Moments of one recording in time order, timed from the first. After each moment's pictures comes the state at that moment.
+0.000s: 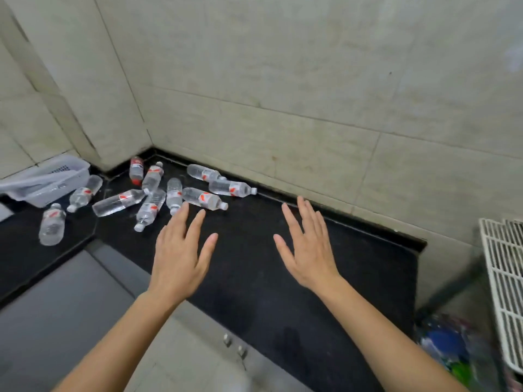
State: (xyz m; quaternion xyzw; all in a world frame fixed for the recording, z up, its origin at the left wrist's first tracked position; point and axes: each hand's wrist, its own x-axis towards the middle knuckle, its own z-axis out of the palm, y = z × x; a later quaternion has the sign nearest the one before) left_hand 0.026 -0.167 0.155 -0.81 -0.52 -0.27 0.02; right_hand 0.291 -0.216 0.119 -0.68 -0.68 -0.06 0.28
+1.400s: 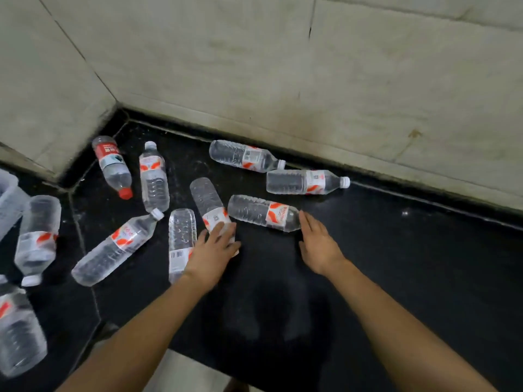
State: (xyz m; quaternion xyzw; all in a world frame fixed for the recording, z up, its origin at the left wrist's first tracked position) left_hand -0.116 0.336 -0.075 -0.92 -0.30 0.26 0.04; right_hand 0.136 0.222 -0.091 -0.80 -0.52 0.29 0.03
